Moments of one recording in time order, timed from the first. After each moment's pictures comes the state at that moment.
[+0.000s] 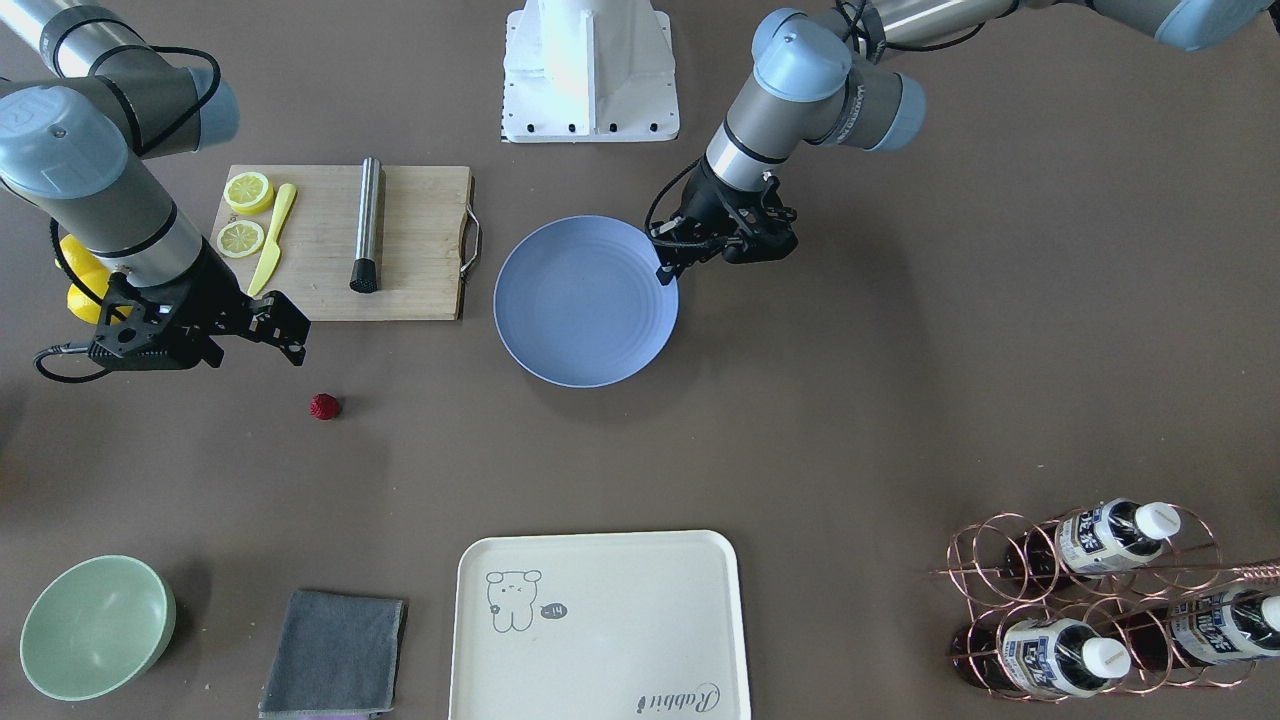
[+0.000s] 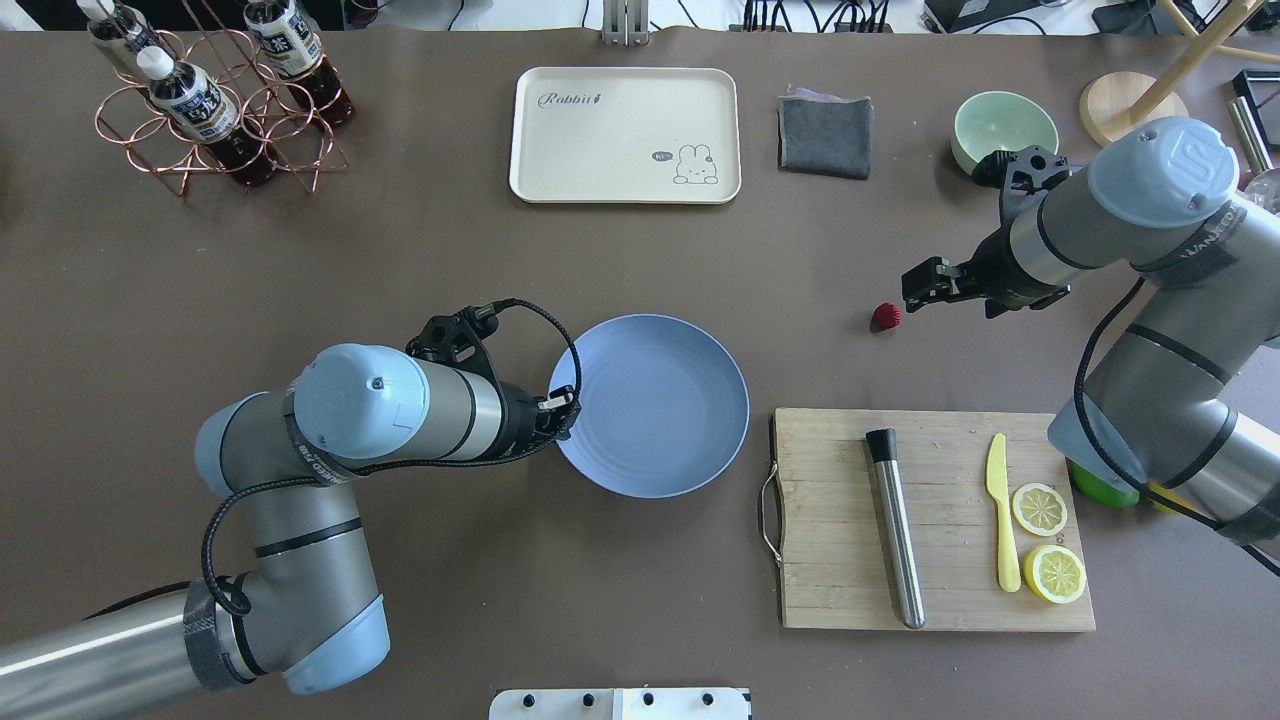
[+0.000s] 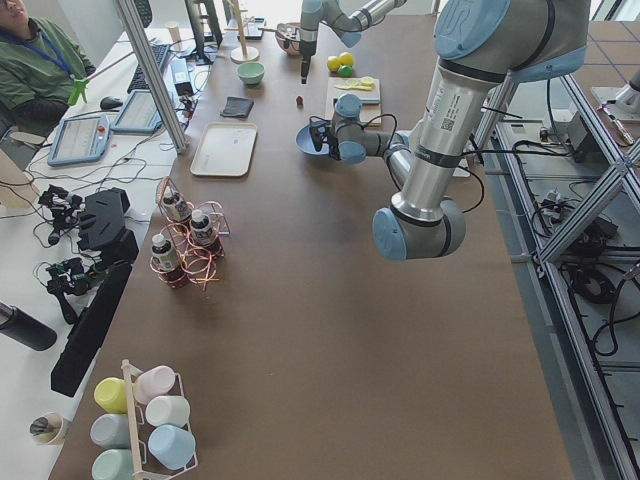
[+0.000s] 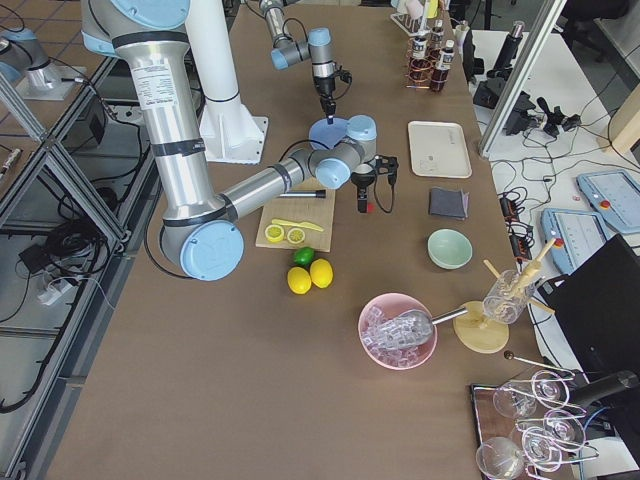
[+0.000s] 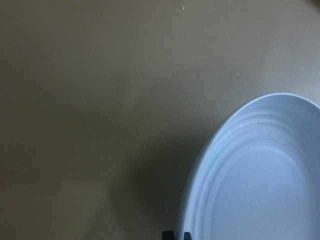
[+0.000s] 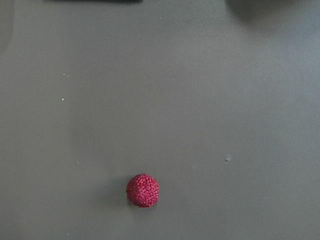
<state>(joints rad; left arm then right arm) -0.41 -2.07 -1.70 -2.10 -1.75 -1.77 0.83 -1.34 1.77 -1.27 2.05 1.03</state>
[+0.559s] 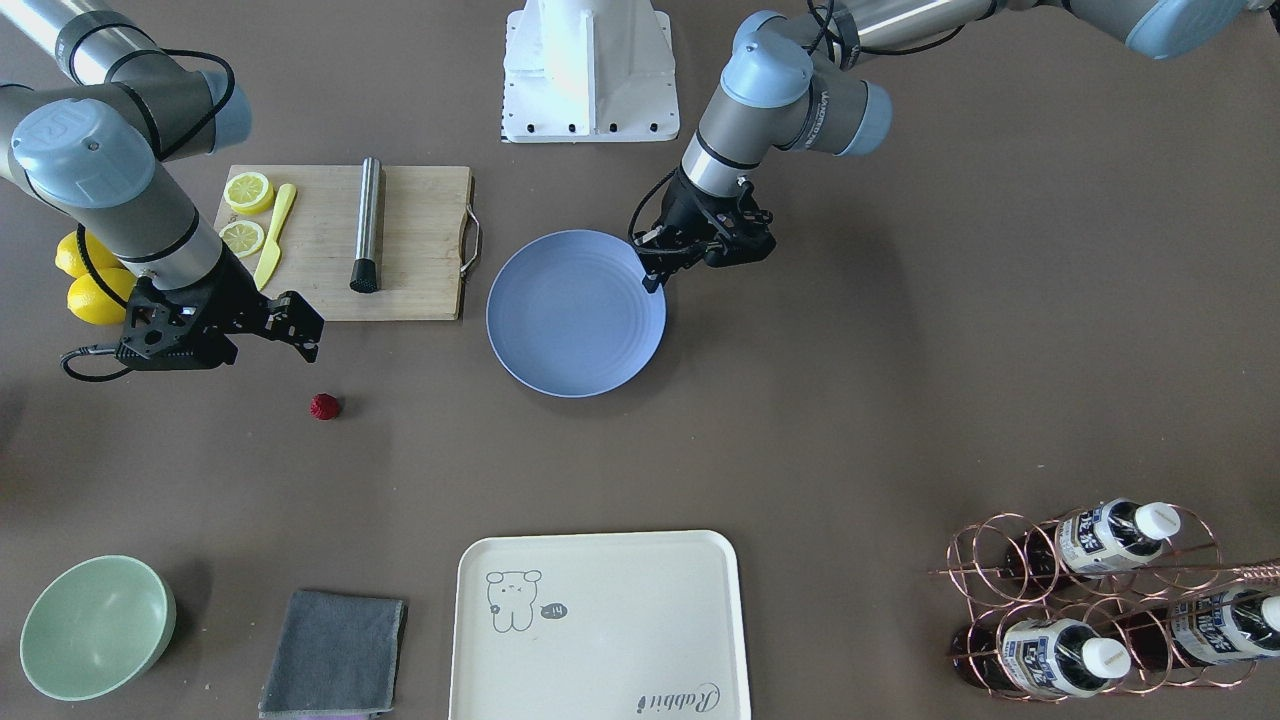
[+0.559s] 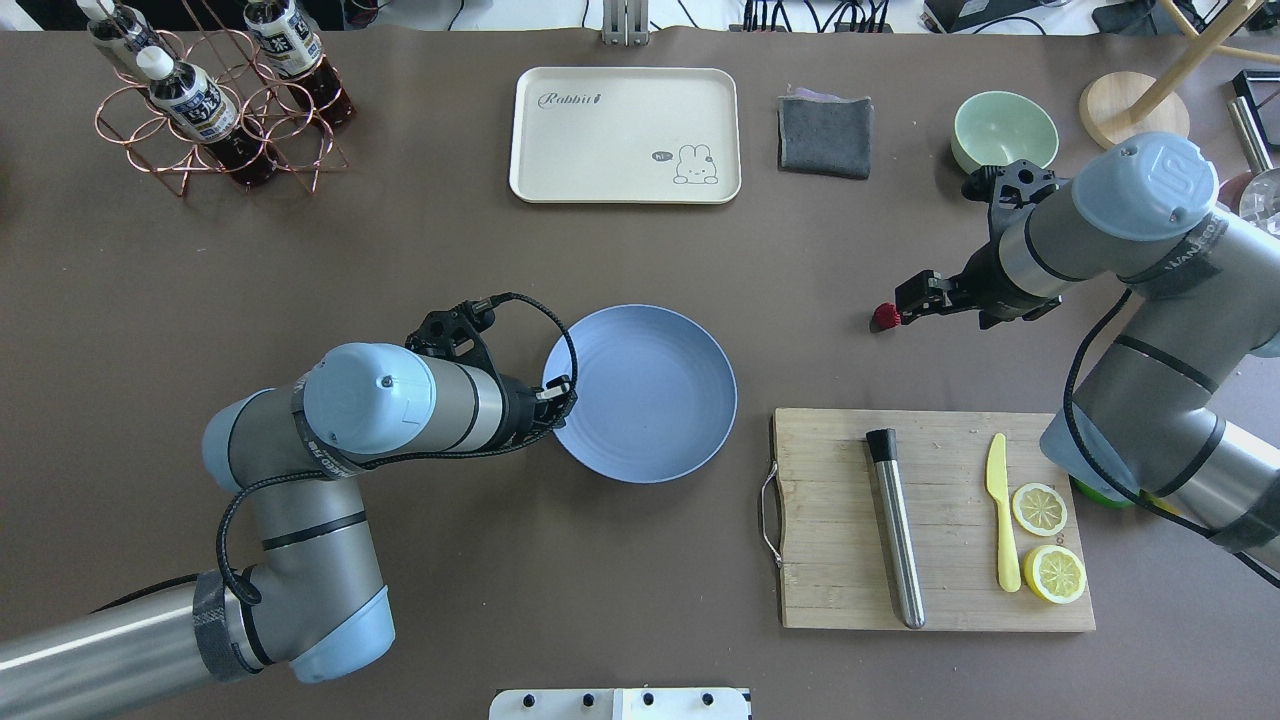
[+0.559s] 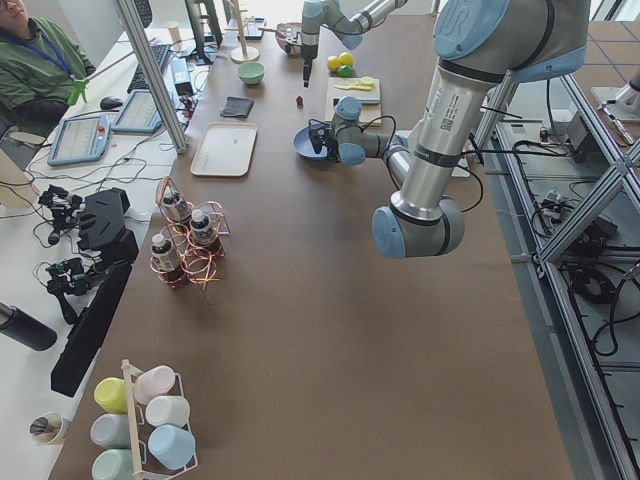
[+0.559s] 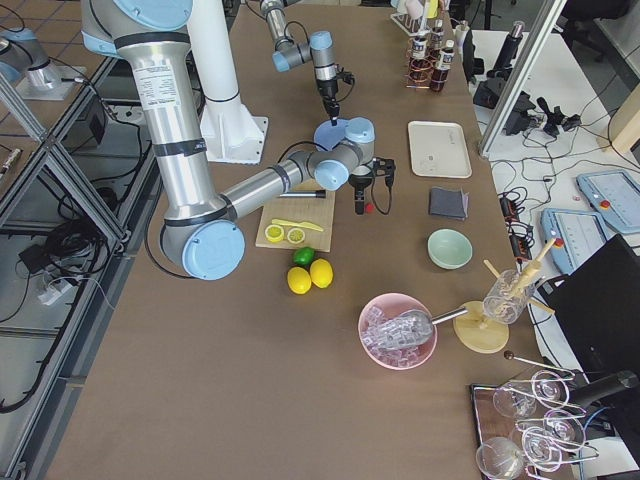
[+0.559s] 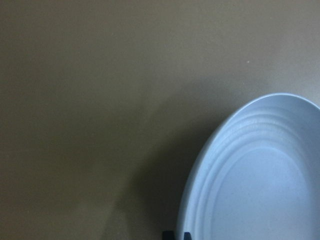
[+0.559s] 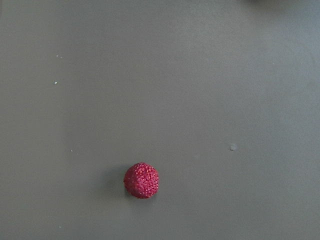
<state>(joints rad) -0.43 -2.07 -1.67 -2.11 -1.72 -1.77 0.81 -1.34 1.76 -1.27 2.04 1.03</state>
